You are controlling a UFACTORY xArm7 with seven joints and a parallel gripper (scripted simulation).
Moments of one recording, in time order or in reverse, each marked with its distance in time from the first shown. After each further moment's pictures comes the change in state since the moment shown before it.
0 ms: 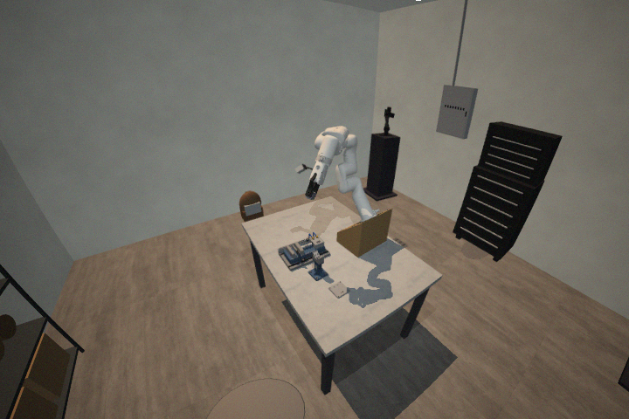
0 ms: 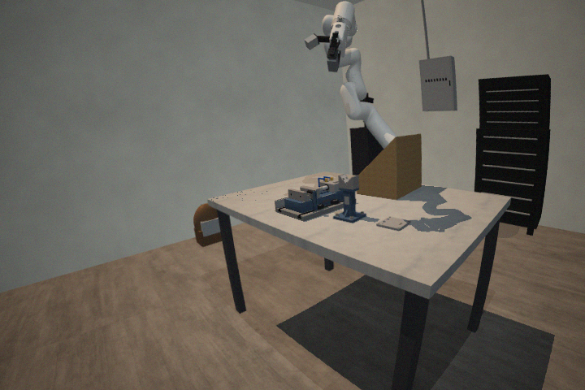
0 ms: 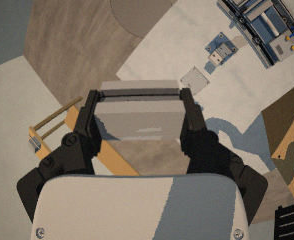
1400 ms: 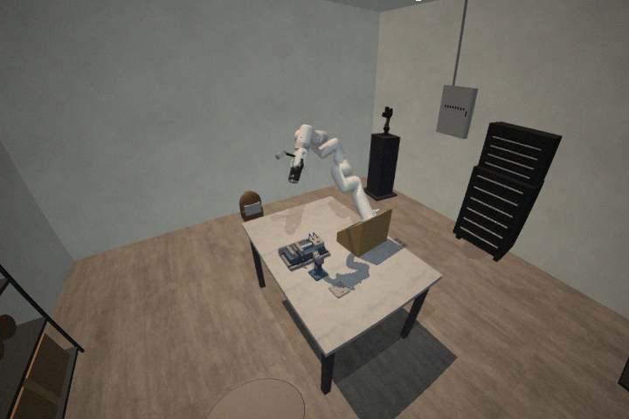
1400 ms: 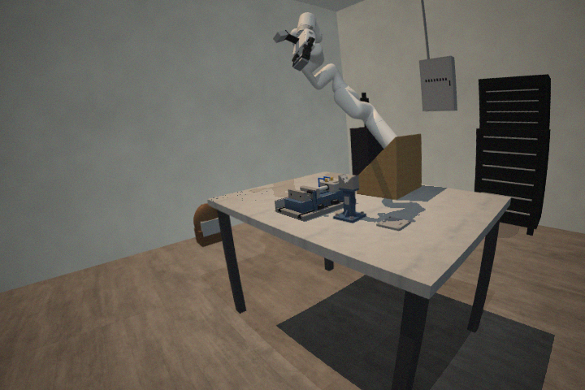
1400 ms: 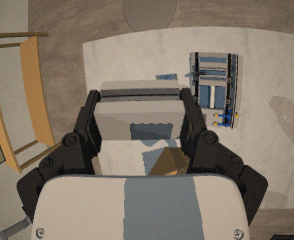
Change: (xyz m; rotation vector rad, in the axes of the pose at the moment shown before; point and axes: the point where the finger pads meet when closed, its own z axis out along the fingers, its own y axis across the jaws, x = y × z) arm 0.134 0.064 -0.038 0.189 -0.096 -0.700
